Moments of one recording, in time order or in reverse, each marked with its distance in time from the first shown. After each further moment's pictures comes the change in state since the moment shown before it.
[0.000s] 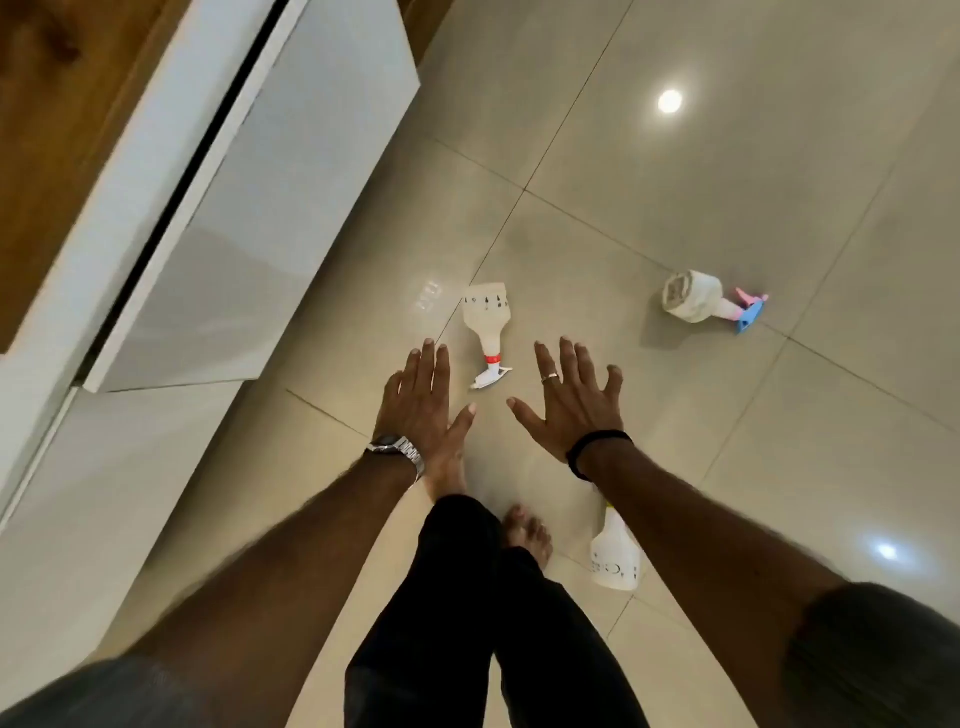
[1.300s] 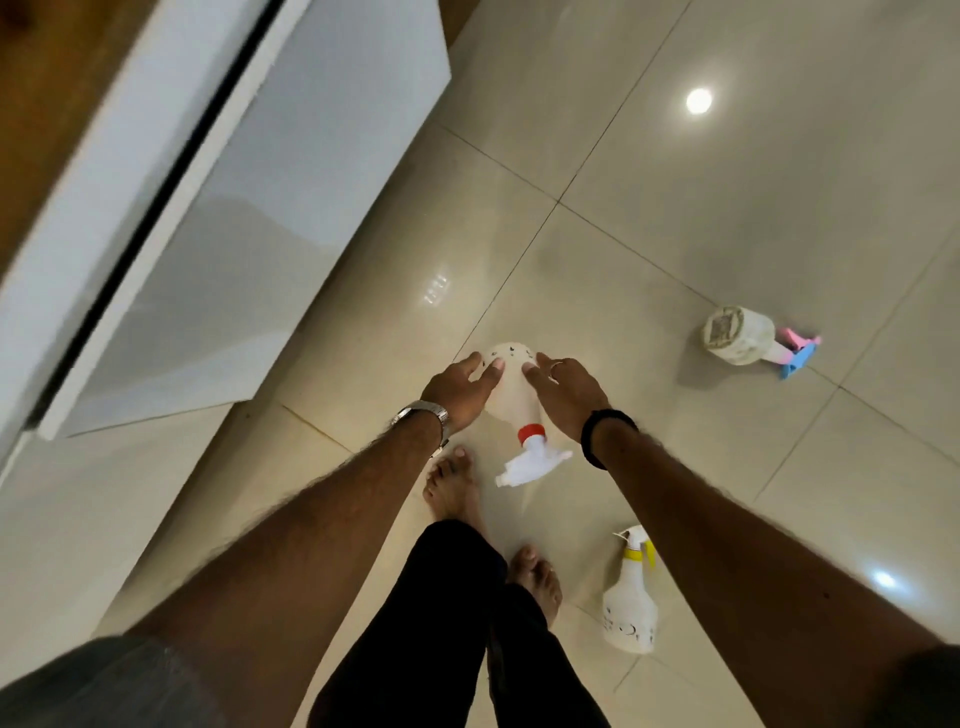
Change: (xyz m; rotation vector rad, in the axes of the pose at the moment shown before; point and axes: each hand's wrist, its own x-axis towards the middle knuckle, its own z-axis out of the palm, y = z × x) left_hand 0.110 -0.007 0.002 -0.829 -0.225 -0.334; right_hand 0.097 -0.024 -0.027 0.916 -0.260 0.245
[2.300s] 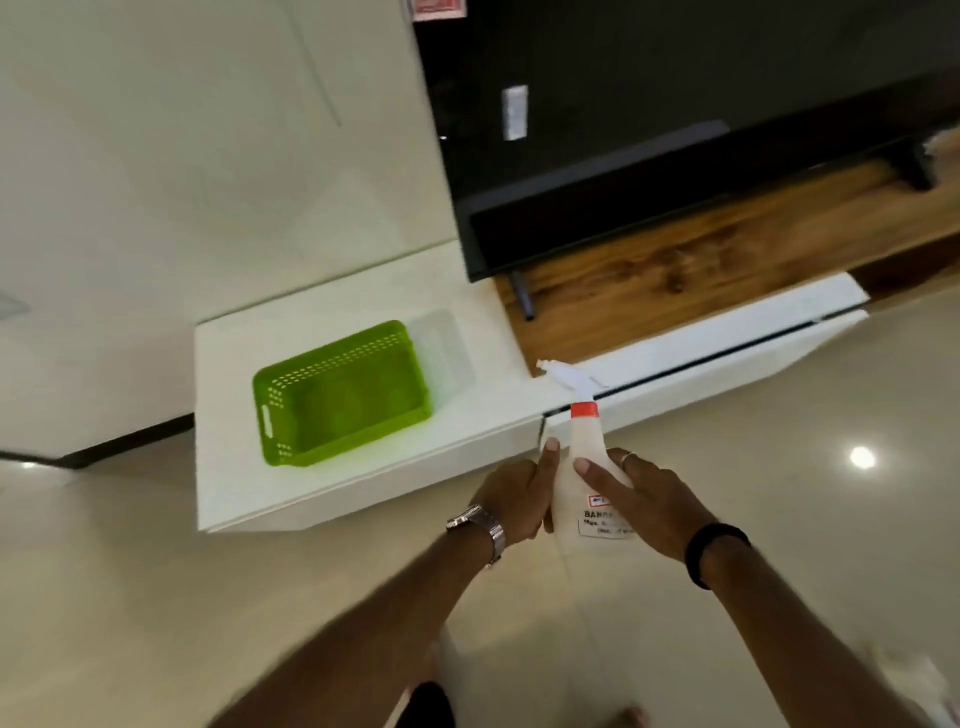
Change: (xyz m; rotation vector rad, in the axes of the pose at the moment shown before) left_hand -0.370 -0.181 -0.258 -0.309 0.482 0.080; right_hand -0.341 -0.272 0.202 -0.587 -0.310 -0.577
